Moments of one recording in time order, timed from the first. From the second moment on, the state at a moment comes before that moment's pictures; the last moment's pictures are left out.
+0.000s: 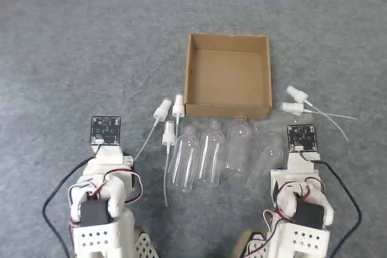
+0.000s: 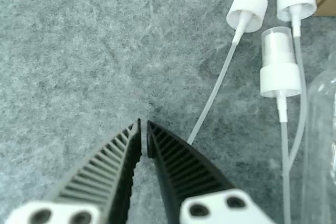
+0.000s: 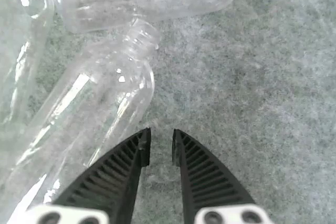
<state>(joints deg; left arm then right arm) -12.4 -103.3 97.2 71.5 -1.1 9.1 -103.0 95.1 74.8 12.1</state>
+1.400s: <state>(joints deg) -12.4 -103.3 97.2 70.8 -1.1 9.1 -103.0 95.1 72.8 12.1</state>
